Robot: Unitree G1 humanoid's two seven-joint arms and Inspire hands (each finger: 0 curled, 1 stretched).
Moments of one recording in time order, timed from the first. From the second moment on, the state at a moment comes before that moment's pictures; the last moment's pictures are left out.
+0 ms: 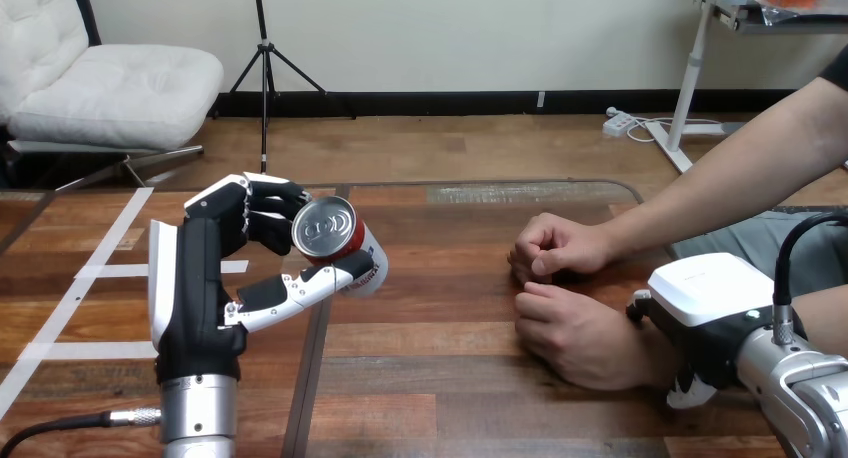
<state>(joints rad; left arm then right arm) 0.02 0.10 0.02 0.19 0.24 -0.57 0.27 -0.07 -0.65 0.18 -0.14 -1.12 0.08 0.56</state>
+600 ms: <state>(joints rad) 0.02 0.10 0.02 0.19 0.24 -0.57 0.27 -0.07 -0.65 0.19 -0.14 -1.17 0.17 0.56</state>
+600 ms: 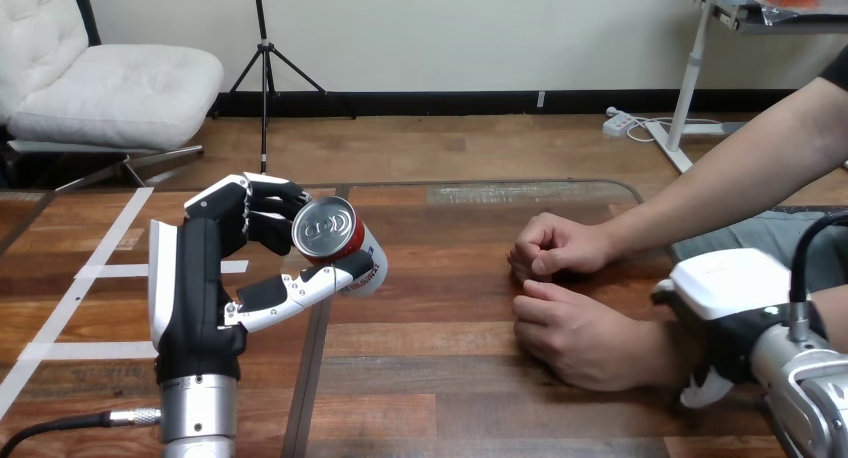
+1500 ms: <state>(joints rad) 0.02 0.10 0.02 0.19 0.24 -0.56 0.26 -0.07 -0.65 0.19 -0.15 -1.18 0.25 0.59</state>
